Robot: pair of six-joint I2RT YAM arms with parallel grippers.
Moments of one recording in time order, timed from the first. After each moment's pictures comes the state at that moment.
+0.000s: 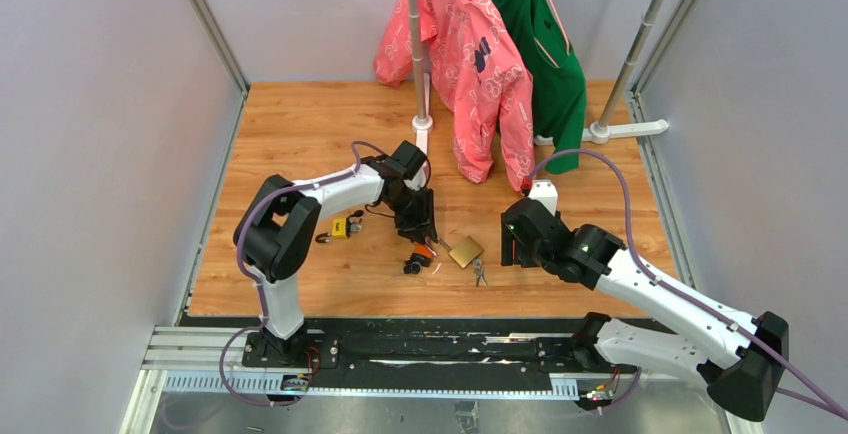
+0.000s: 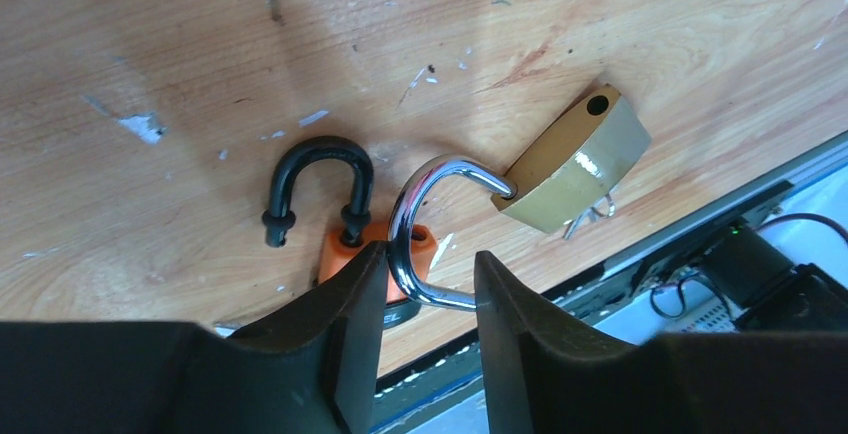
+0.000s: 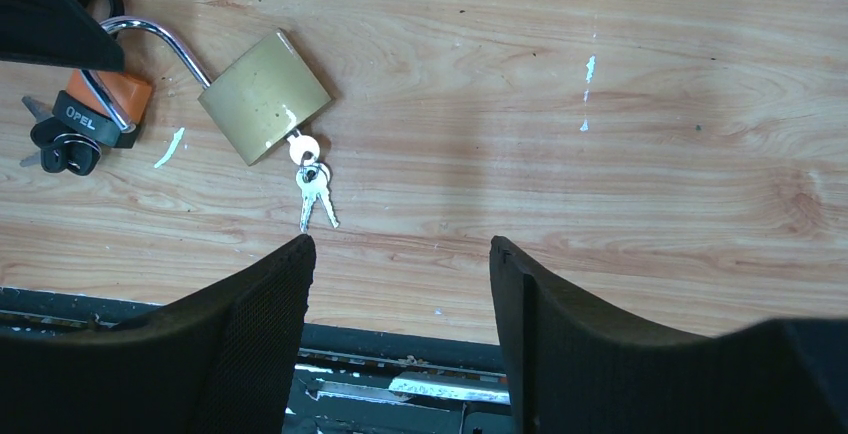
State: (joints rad) left arm -0.62 1.85 1.21 -0.61 0.40 -0.65; right arm 0.87 0.94 0.82 -0.85 0.42 0.67
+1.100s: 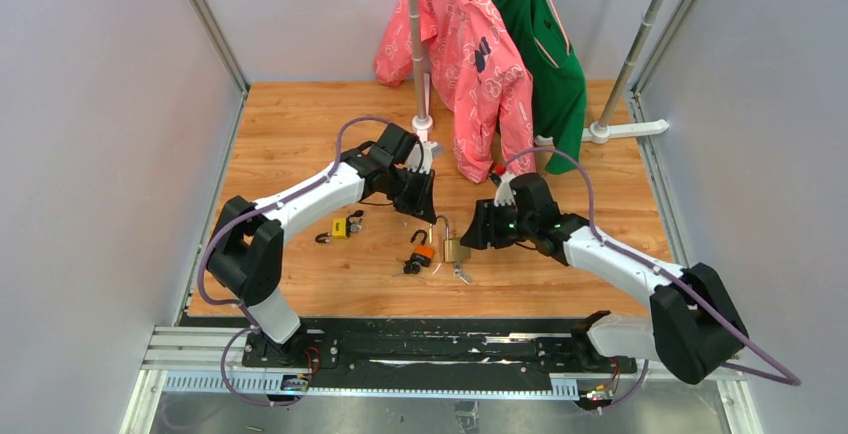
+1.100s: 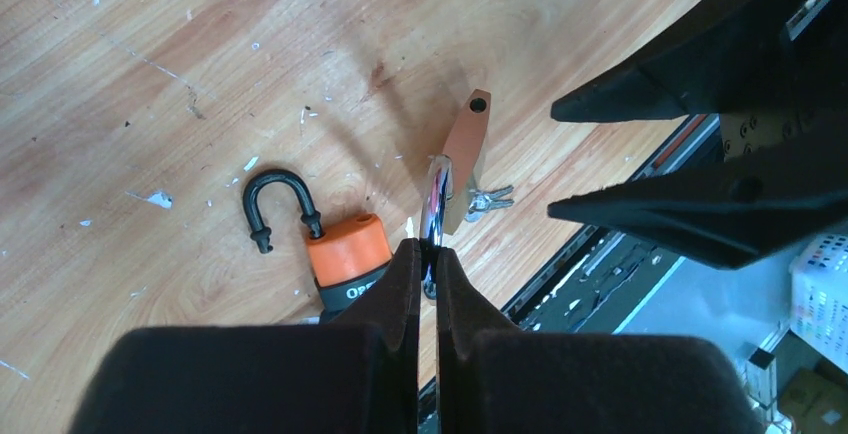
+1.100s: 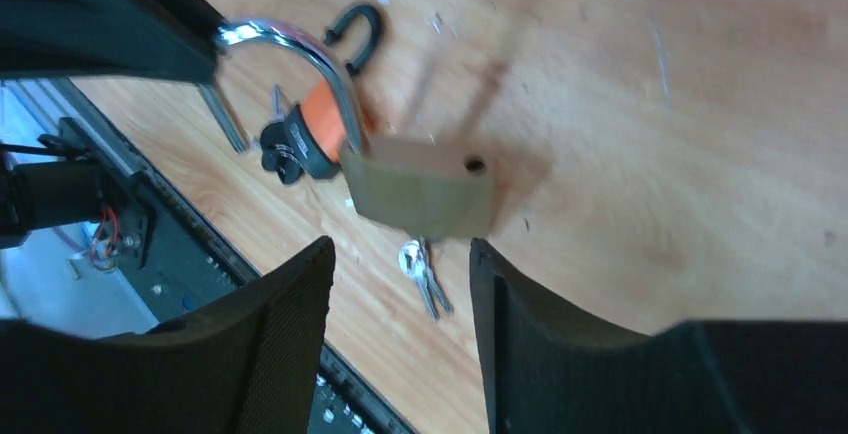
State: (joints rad) left arm -0.62 1.66 1.23 -0.54 0.45 -0.32; right arm 0.52 1.21 0.60 -0.15 -0.41 0.47
